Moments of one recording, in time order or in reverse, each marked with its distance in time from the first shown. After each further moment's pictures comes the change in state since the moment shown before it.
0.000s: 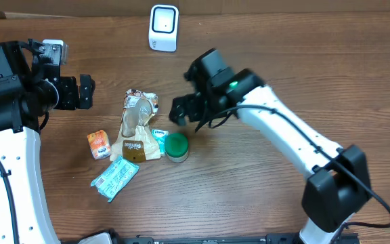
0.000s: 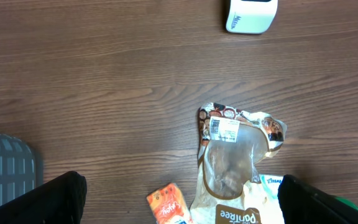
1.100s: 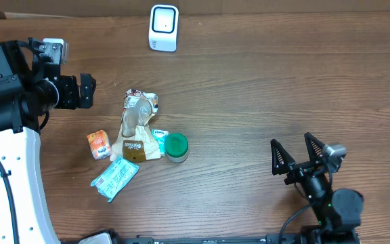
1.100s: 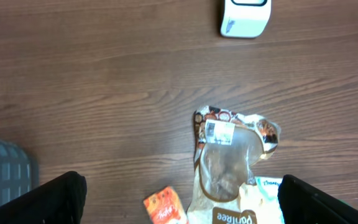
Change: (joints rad) left arm 0.000 -0.002 0.001 0.007 0.018 0.000; right arm -0.605 -1.775 -1.461 0.805 0.010 -0.037
